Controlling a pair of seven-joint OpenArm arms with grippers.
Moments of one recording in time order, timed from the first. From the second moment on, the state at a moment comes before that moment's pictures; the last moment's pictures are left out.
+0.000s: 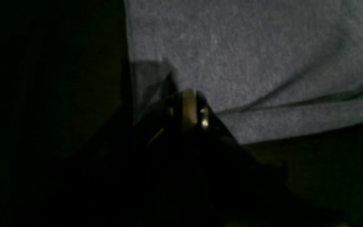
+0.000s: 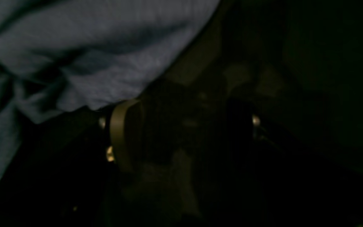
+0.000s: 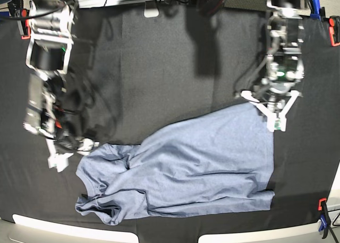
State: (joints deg) left arm 2.8 -9.0 -1.7 84.9 -8.2 -1.4 32.0; right arm 23.3 14.4 10.7 57.2 21.4 8.6 -49.1
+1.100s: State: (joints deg) left arm 2.8 -9.8 -1.7 84.9 -8.4 -1.4 32.0; right arm 34.8 8.5 11.0 38.2 8.3 9.9 -37.8
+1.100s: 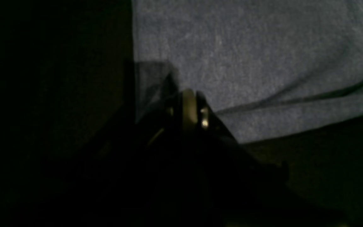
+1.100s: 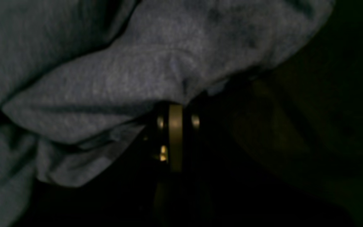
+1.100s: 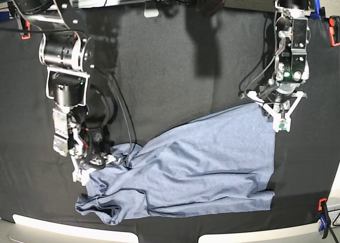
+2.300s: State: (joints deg) left arm 27.5 -18.2 -7.1 116.4 -5.9 0.1 40.0; right arm -31.8 21.8 33.9 127.3 14.3 15.9 -59.8
